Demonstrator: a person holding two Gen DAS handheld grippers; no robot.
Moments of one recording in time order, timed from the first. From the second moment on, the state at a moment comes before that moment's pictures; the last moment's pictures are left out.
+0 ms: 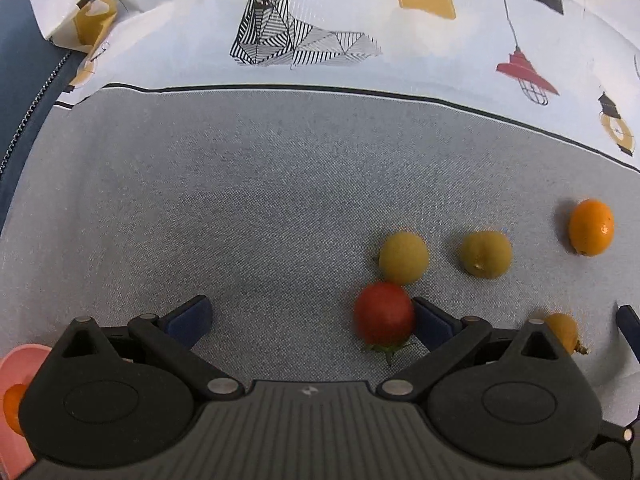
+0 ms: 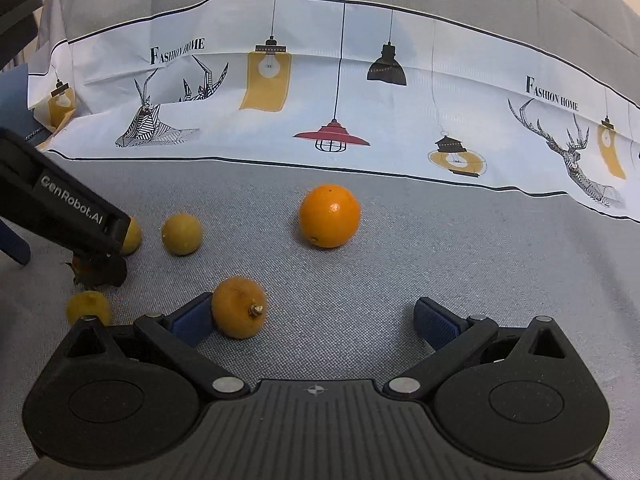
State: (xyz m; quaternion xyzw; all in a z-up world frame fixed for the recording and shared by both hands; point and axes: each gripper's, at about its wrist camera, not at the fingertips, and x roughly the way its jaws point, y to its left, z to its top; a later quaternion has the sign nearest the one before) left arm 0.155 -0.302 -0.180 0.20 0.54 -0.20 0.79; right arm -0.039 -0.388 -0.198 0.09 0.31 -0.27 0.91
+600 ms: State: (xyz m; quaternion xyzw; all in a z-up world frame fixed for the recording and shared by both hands) left arm 0.094 -0.250 -0.084 0.17 0.48 -0.26 0.82; right arm -0.094 -0.374 -0.139 0.12 0.24 -0.32 0.91
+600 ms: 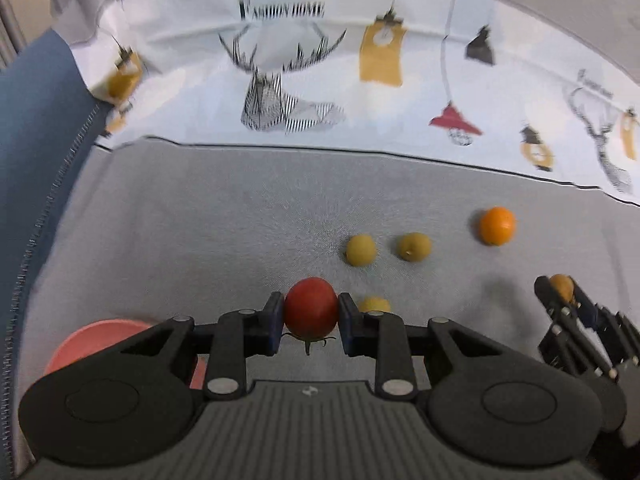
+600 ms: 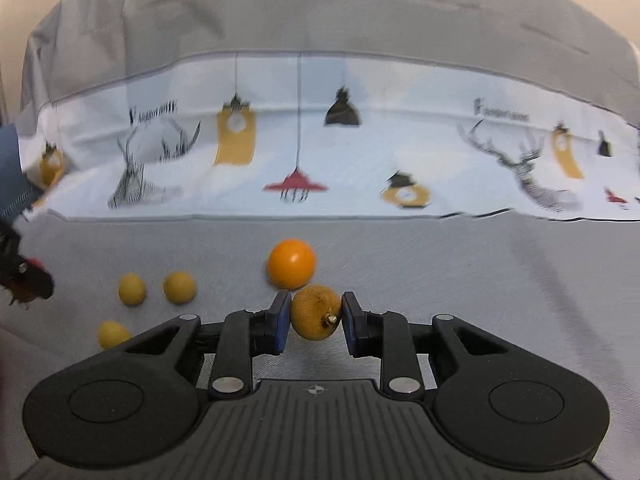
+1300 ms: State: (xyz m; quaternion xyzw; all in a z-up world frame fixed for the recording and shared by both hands) left arm -0.077 -0.024 0.001 0.15 0.45 -0.23 0.85; right arm -0.224 -0.166 -0.013 0.13 0.24 -0.13 0.95
